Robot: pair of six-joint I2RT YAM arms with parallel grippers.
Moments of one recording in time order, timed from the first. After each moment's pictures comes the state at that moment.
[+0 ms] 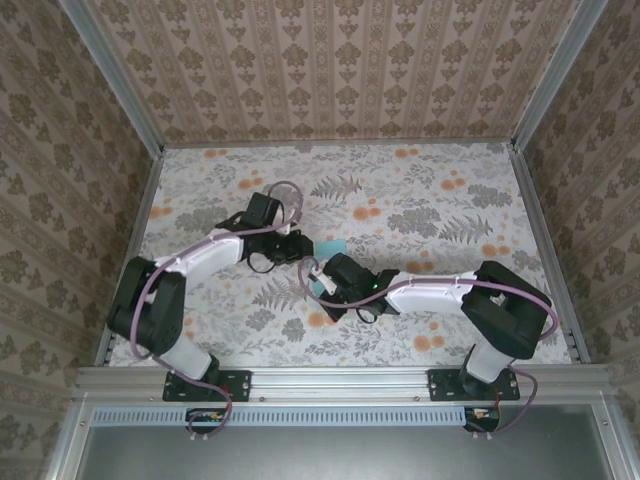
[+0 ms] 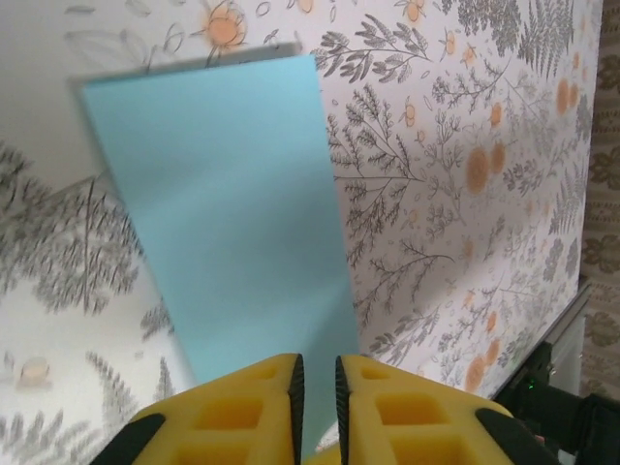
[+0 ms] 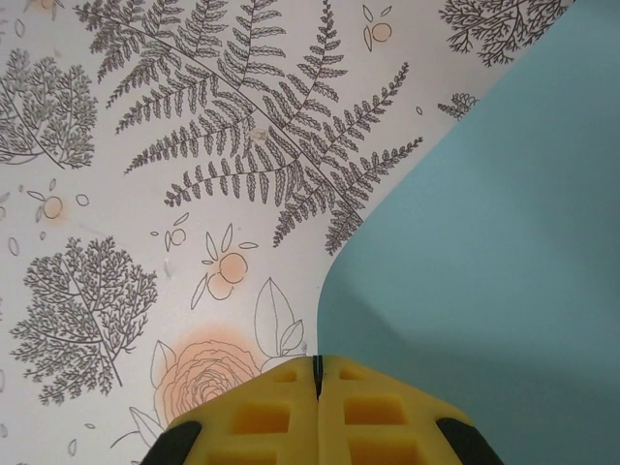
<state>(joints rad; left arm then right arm) -0.50 1.60 0.97 -0.37 0.60 -0.55 0.93 1.64 0.82 -0.10 -0.07 0.19</state>
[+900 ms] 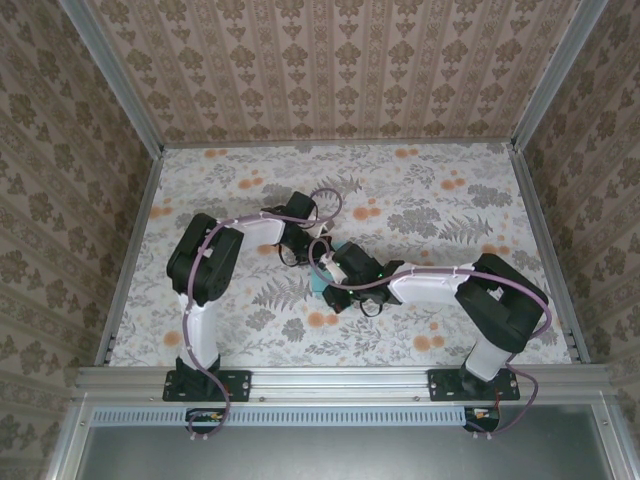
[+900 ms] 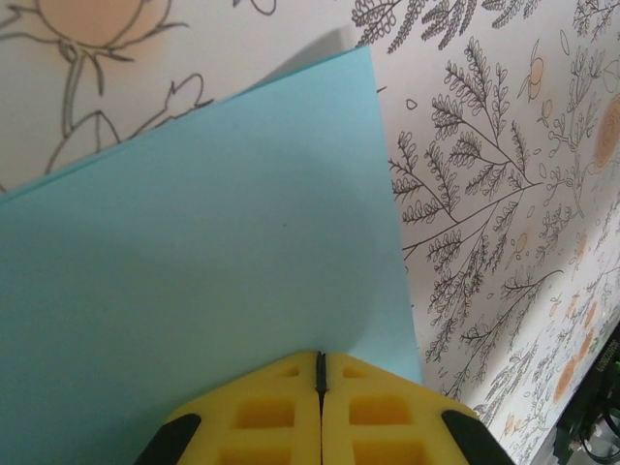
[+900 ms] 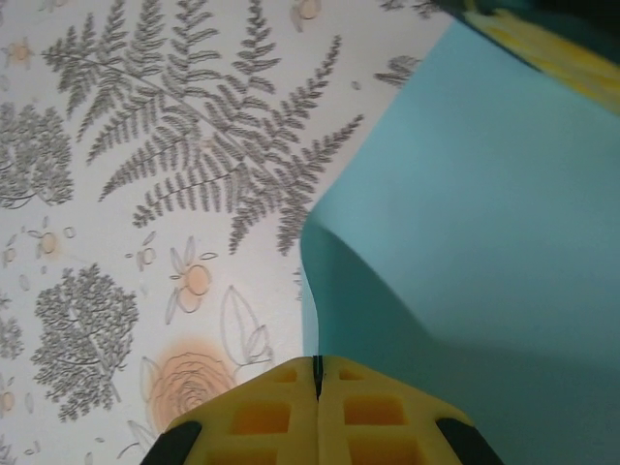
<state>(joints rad) -0.59 2.02 1.24 -0.44 0.64 -0.39 0.83 1.67 0.82 -0.10 -0.21 0.30</state>
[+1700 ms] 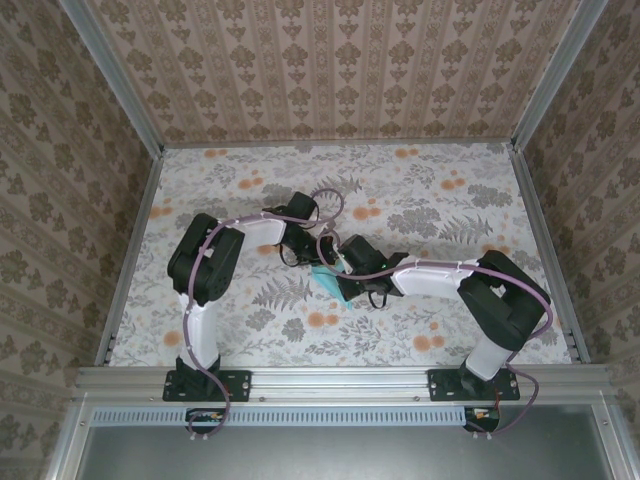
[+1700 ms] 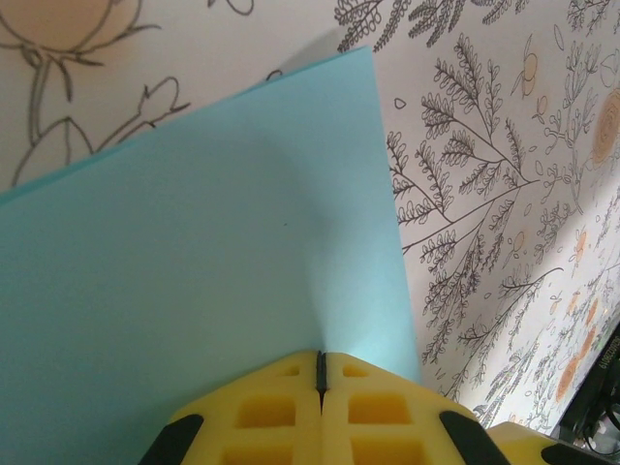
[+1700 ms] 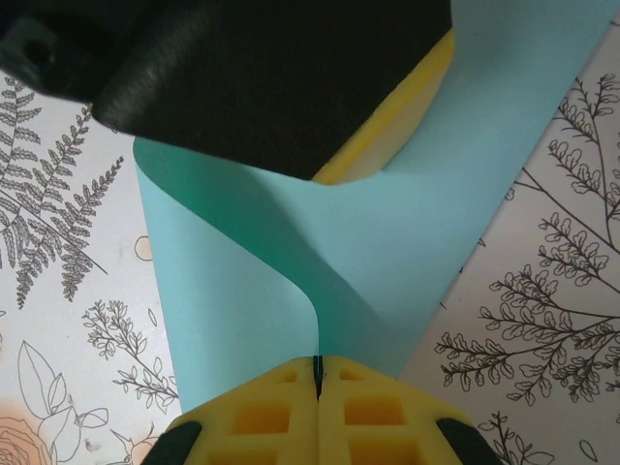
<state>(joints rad) -0.60 2.03 1.24 -0.43 0.64 -0.38 0.77 1.68 0.86 -0.20 0.00 0.30</state>
